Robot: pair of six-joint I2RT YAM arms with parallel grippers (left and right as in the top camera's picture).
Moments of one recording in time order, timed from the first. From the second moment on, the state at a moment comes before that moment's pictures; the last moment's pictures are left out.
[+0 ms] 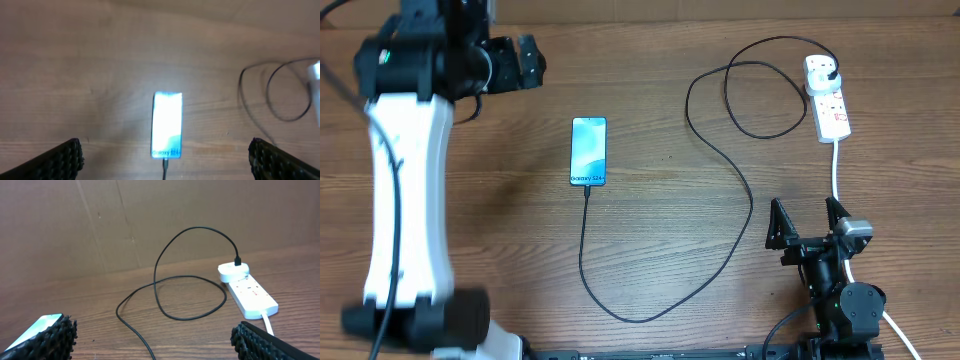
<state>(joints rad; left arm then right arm) 0.01 1.69 2.00 -1.20 0.16 -0.17 0.00 0.01 0.02 -0.02 -0.10 0.20</state>
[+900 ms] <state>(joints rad) 0.06 0.45 0.42 -0.14 0.16 -0.15 0.00 0.01 0.02 -0.02 -0.10 0.20</state>
